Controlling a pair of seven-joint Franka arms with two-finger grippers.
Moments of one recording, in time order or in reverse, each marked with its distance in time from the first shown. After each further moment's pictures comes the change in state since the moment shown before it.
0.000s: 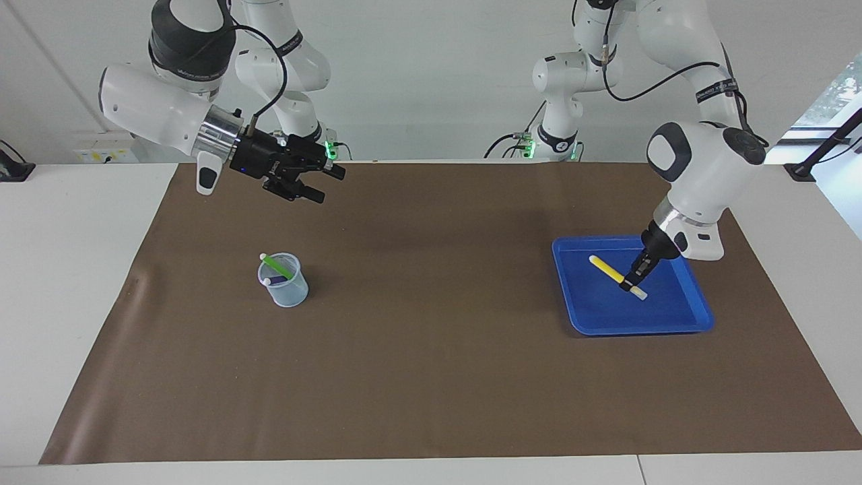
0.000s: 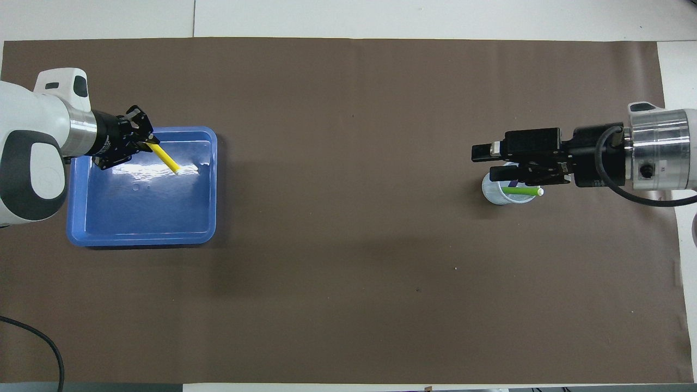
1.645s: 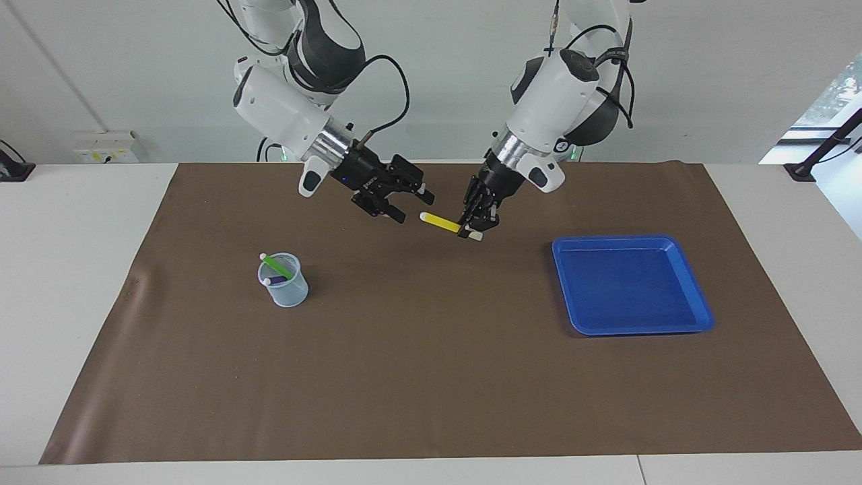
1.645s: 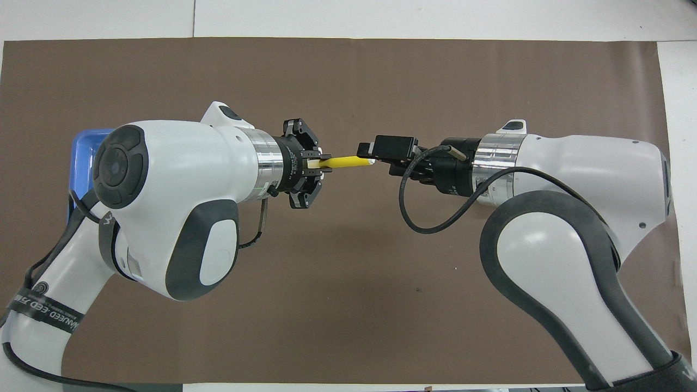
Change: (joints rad) left arm -0.480 -0.089 -0.010 0.037 -0.194 0.119 -1.055; right arm 0.349 0.051 0.004 -0.061 0.001 0.525 0.122
